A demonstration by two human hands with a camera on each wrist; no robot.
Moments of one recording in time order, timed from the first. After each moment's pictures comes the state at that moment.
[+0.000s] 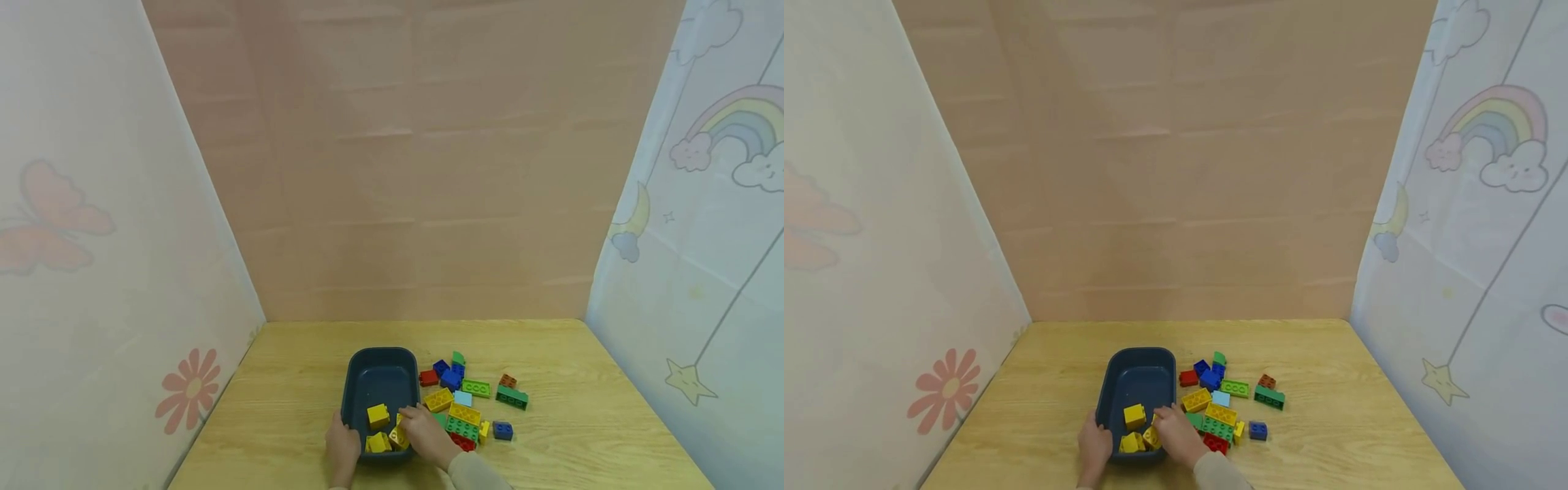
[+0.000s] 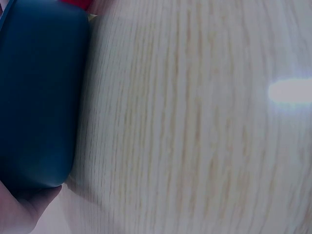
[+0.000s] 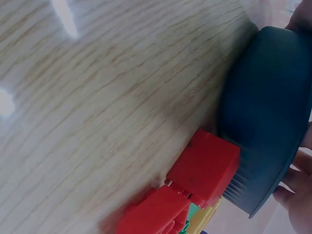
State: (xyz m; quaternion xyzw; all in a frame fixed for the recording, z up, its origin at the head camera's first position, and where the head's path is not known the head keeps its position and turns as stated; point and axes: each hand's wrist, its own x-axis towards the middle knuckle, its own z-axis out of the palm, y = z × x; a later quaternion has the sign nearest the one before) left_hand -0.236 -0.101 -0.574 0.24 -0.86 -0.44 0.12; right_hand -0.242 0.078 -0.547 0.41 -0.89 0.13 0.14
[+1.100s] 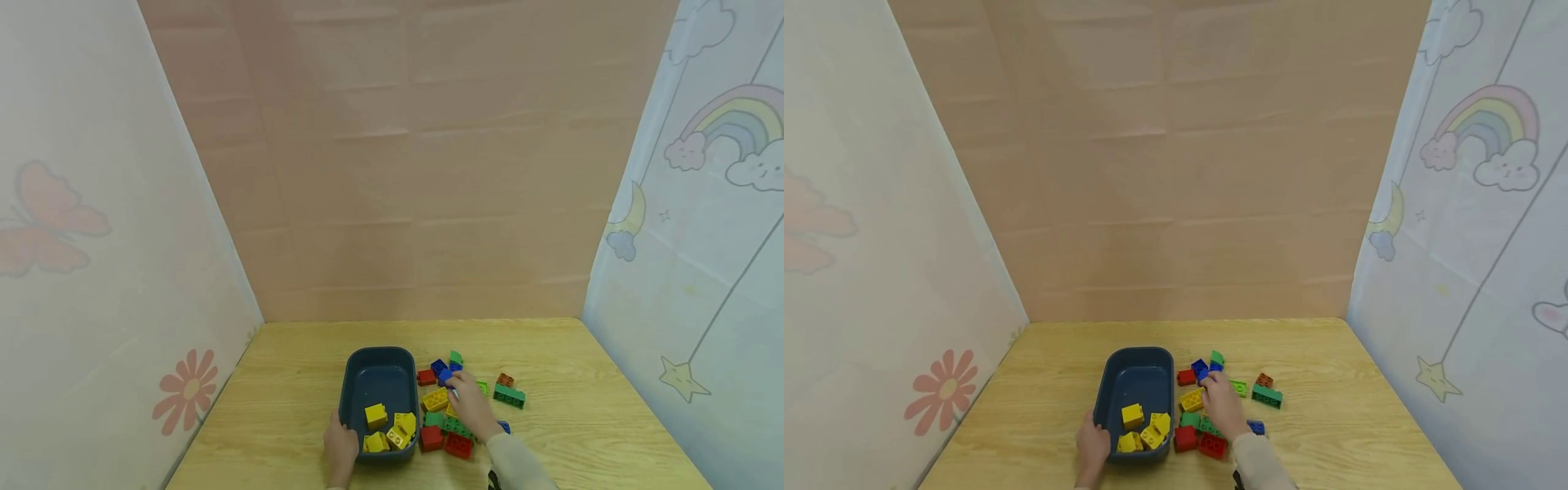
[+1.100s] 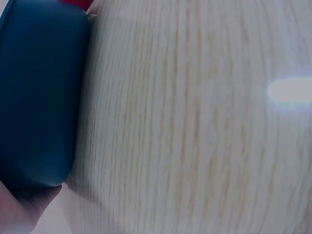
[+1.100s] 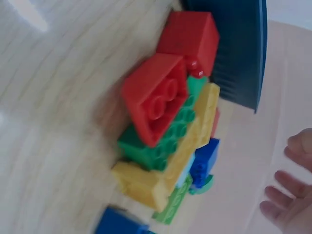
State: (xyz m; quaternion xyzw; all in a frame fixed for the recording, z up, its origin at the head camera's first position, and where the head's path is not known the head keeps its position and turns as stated) left_hand -0.235 -0.101 -0.575 0.23 -0.86 -0.44 0.13; right_hand -0.256 0.148 -0.519 0.17 -0.93 0.26 0.20
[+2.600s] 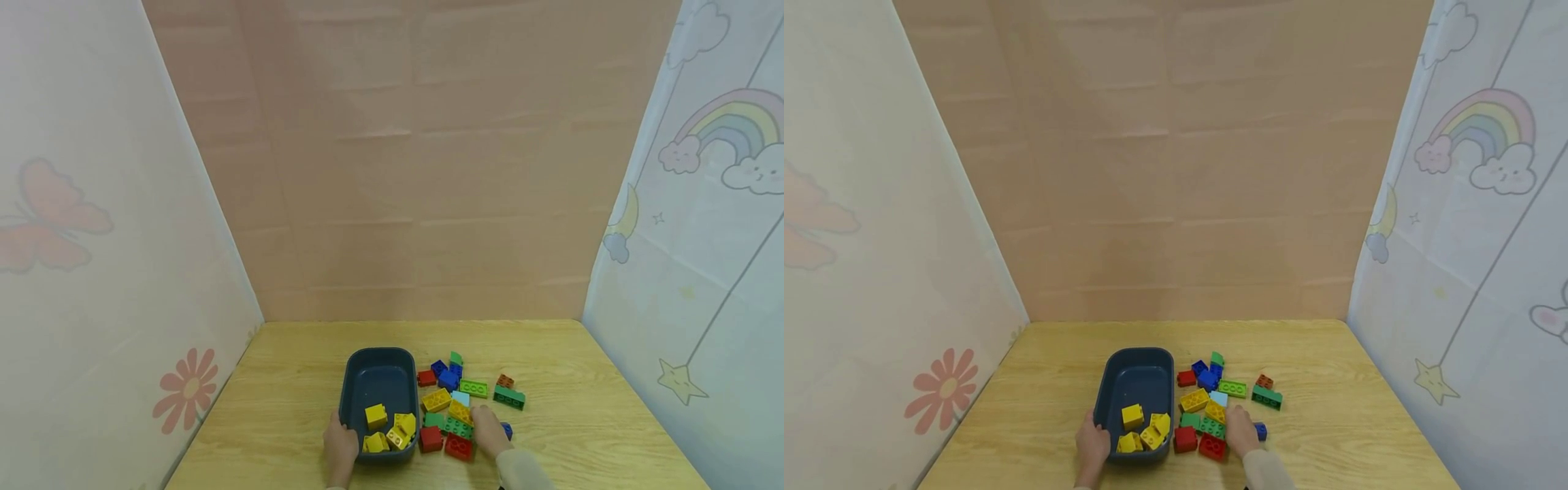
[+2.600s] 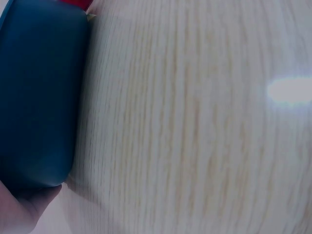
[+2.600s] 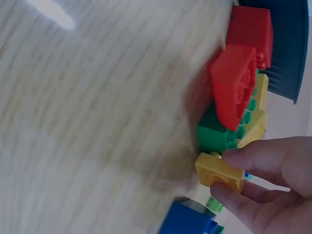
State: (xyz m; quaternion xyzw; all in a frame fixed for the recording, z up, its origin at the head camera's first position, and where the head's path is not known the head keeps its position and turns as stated) left_hand -0.235 -0.103 -0.574 0.22 -0.86 -0.44 0.13; right_hand -0.246 0.180 -0.552 0.10 -0.97 0.22 0.00
